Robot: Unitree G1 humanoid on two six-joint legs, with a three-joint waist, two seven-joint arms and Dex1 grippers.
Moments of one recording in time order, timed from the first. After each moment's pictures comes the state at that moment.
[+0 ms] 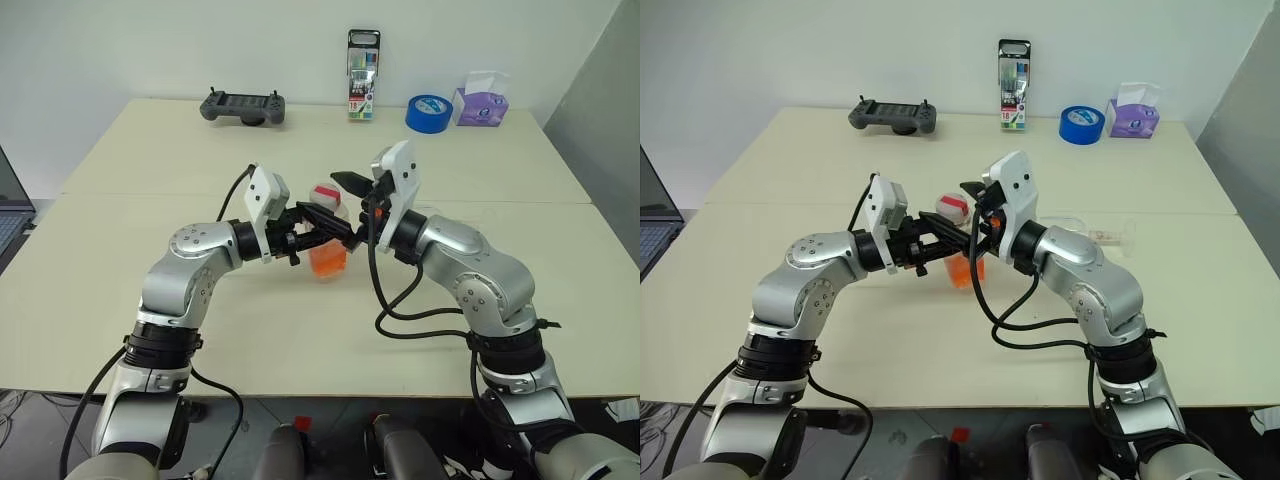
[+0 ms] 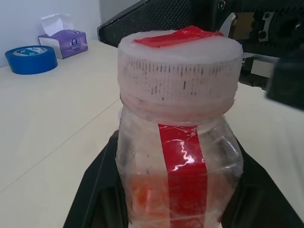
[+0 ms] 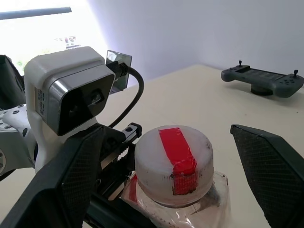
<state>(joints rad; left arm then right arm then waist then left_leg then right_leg) -0.62 0.49 -0.04 0.00 -0.43 0.46 -0.95 -0.70 -0.19 0.15 -0.27 0.50 0.72 0.44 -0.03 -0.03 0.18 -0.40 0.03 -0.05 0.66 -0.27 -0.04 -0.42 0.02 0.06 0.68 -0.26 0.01</state>
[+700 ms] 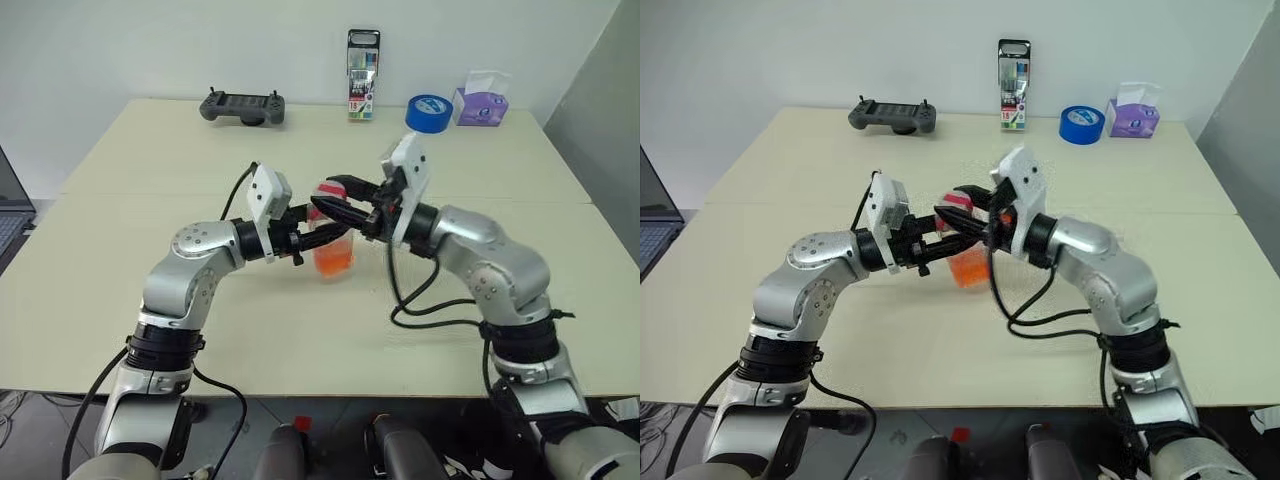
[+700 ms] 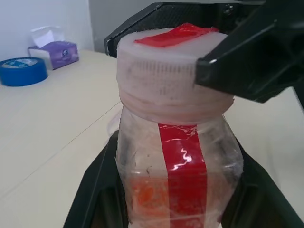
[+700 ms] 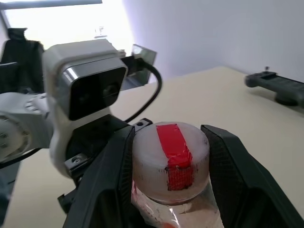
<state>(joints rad) -0.62 0.49 -0.02 -0.11 -0.56 0.56 -1.02 -0.82 -0.37 0.10 -0.19 0.62 0.73 0.81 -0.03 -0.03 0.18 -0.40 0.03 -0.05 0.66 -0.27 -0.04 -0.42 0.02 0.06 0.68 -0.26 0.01</state>
